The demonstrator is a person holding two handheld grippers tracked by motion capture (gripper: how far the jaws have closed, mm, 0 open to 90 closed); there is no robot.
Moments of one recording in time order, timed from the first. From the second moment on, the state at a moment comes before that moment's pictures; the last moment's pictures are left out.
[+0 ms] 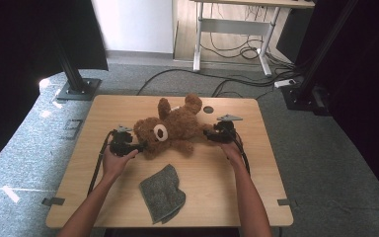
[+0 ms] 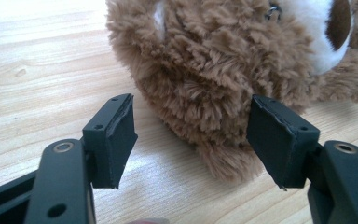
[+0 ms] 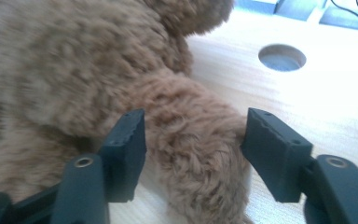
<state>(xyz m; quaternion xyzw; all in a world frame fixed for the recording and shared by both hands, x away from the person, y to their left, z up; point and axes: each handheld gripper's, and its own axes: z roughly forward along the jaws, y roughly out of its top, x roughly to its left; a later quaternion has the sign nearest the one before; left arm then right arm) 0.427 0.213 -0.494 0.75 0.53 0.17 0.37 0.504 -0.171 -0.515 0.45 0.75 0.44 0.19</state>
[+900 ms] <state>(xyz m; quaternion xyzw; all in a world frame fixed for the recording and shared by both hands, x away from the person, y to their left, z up) 0.440 0.208 -0.522 0.77 0.49 0.08 0.39 0.458 -0.173 -0.537 0.43 0.78 0.44 0.14</state>
